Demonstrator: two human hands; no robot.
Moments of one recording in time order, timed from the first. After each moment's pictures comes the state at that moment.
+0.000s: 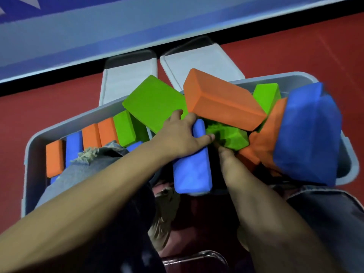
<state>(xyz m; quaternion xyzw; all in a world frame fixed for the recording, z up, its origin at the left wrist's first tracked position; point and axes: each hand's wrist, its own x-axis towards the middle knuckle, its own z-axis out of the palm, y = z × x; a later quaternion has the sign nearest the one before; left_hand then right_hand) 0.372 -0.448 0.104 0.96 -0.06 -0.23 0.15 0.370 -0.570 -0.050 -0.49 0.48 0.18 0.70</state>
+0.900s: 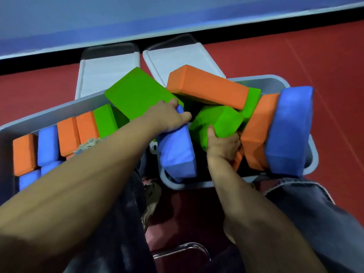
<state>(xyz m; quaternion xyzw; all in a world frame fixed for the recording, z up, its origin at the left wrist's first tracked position) 0.415 -0.450 0.090 0.96 -0.03 -0.27 0.11 0.358 -0.583 -0.022 -0.75 0.53 -0.02 0.40</state>
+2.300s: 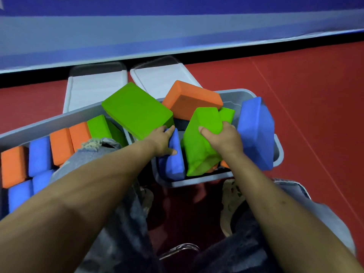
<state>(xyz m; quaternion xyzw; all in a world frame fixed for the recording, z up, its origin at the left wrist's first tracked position) 0.374 -0.428 0.053 0.93 -0.18 -0.31 0.07 0.312 -0.613 0.090 -0.90 0.28 0.04 0.33</state>
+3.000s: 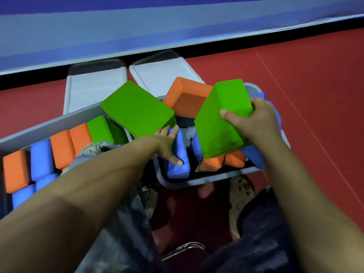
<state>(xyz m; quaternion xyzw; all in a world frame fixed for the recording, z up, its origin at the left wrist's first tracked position) 0.390 -0.432 0.045 0.89 -0.21 -0.41 0.01 0.322 -0.654 0.143 -0.91 0.24 -0.07 0.34</state>
